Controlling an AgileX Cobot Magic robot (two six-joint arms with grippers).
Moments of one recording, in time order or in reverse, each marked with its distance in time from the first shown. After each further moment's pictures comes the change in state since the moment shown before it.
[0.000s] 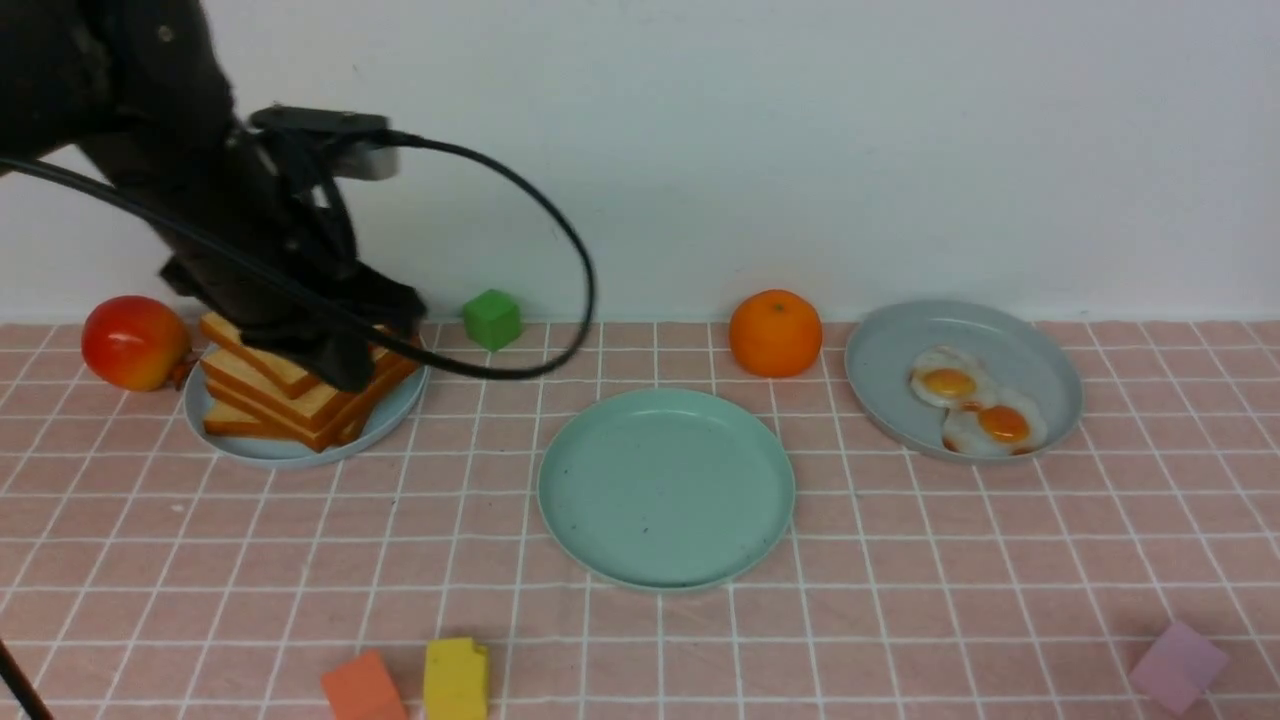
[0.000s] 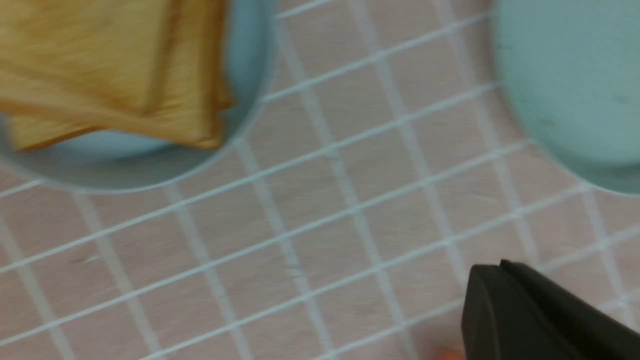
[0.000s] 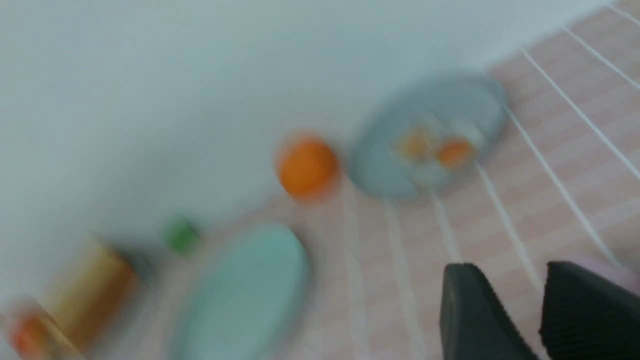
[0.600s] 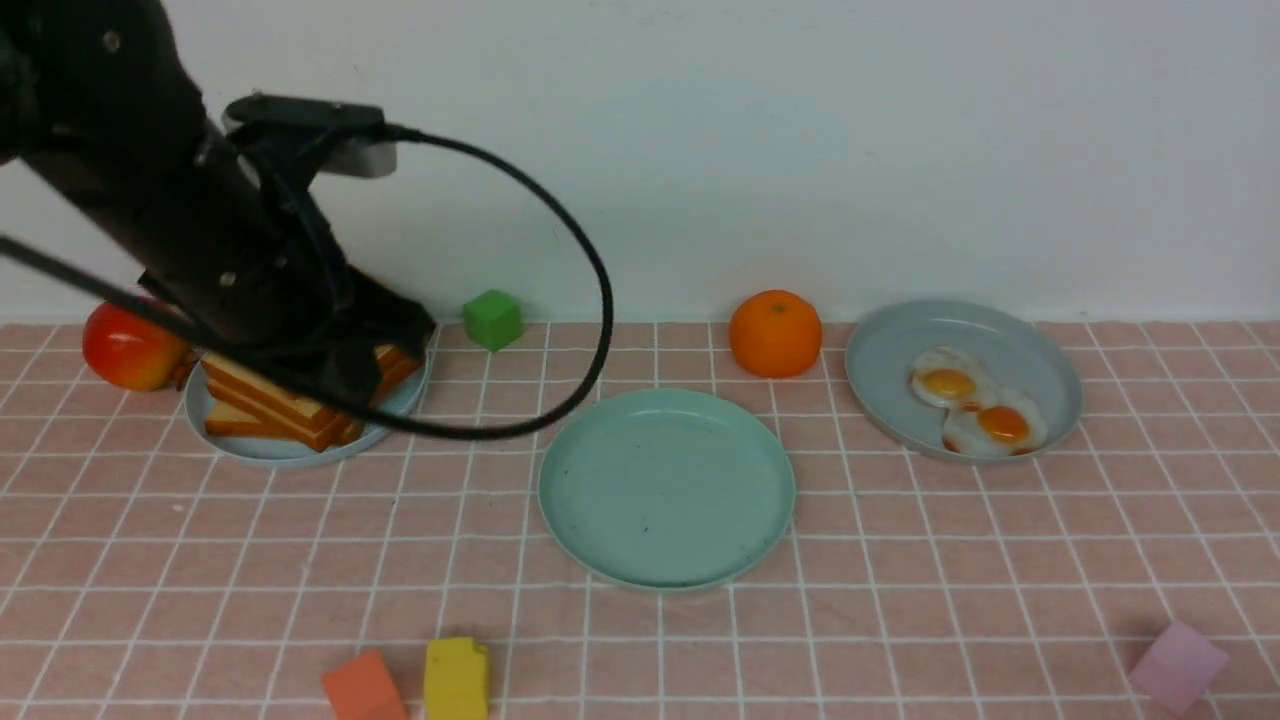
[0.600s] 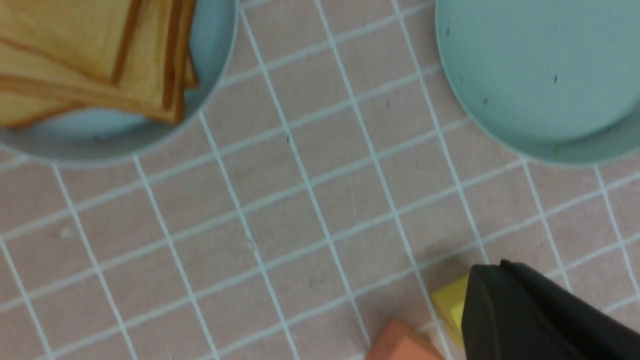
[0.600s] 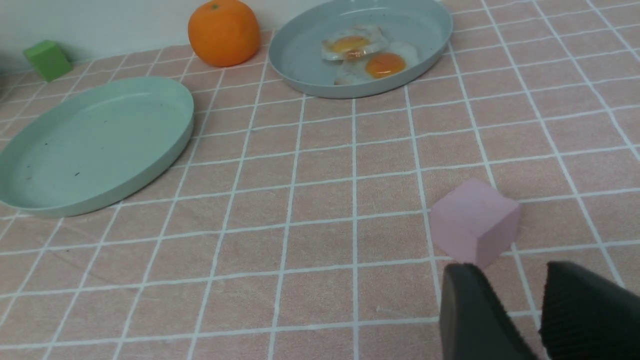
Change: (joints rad) right arm -0.001 0.000 -0.012 -0.309 0.286 -0.169; left arm -0.101 -0.145 0.093 0.030 -0.035 -0.065
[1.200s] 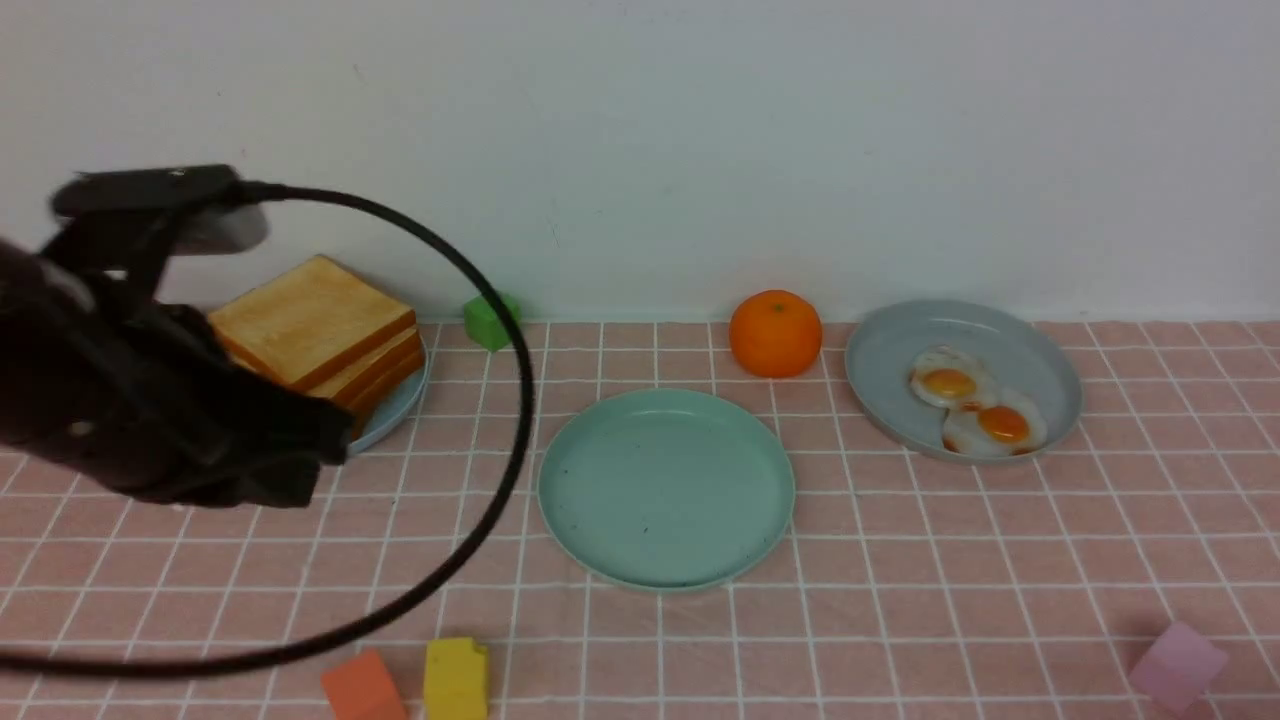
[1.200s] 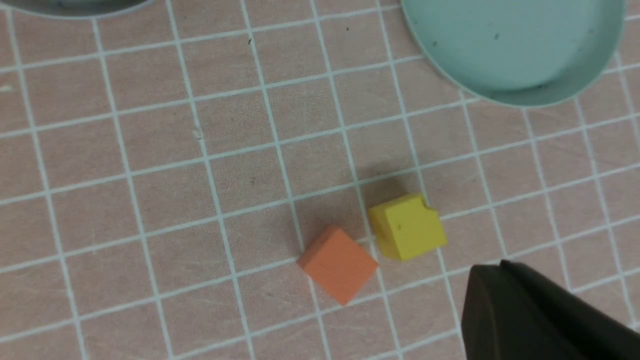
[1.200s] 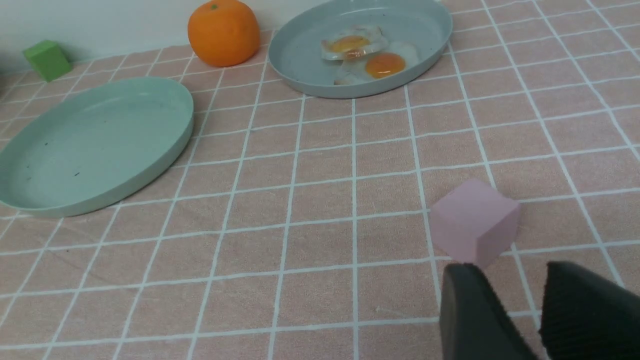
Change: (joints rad) right arm 0.000 0.000 0.000 0.000 0.000 0.000; left arm 0.000 -0.337 0.376 -0.075 -0.111 -0.127
